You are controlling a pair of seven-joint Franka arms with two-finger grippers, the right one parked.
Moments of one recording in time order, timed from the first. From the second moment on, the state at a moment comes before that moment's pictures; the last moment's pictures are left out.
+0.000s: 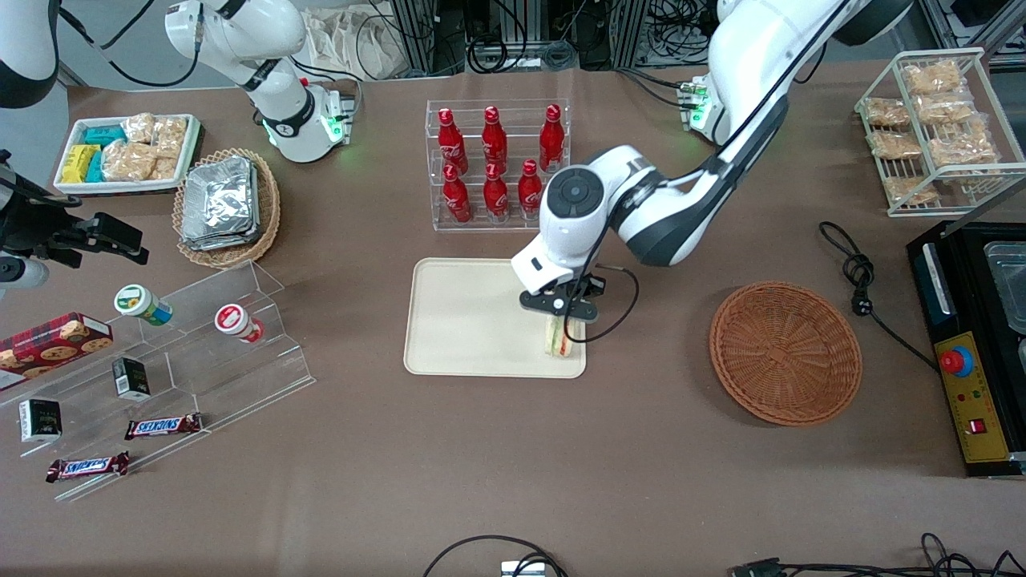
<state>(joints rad) -0.22 0.58 -0.59 -1.68 0.37 2.14 -0.70</state>
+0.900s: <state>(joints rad) -0.29 0.67 -0.53 -1.68 0.42 2.16 -0.74</state>
